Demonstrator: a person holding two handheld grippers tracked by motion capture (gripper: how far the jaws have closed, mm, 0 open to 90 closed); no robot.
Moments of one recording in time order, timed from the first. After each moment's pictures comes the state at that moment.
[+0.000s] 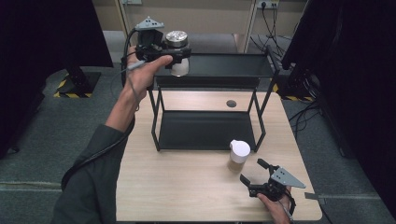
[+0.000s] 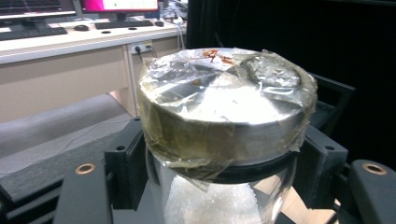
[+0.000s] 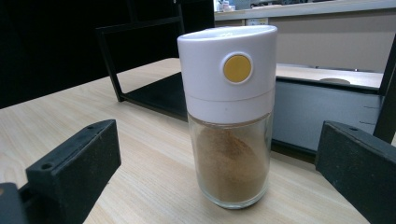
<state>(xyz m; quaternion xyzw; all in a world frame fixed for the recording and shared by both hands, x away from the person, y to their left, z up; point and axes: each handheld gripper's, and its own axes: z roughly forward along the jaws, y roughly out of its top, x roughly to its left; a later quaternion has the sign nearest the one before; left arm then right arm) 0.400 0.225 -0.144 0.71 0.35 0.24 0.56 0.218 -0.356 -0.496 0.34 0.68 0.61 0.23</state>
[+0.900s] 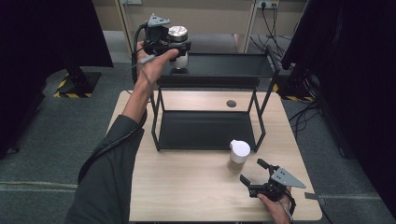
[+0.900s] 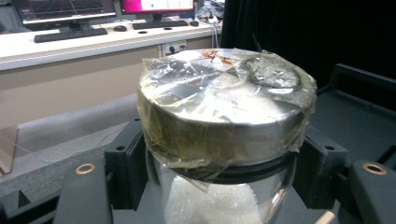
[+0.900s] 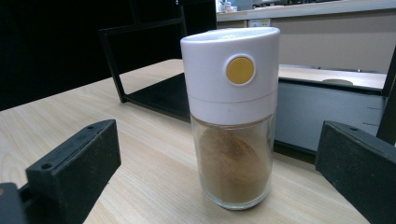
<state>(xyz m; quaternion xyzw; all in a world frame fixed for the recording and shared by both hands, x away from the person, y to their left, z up) 0.428 0.201 -0.157 0.69 0.39 0.29 0.53 0.218 -0.357 -0.496 0.34 0.68 0.61 0.22</state>
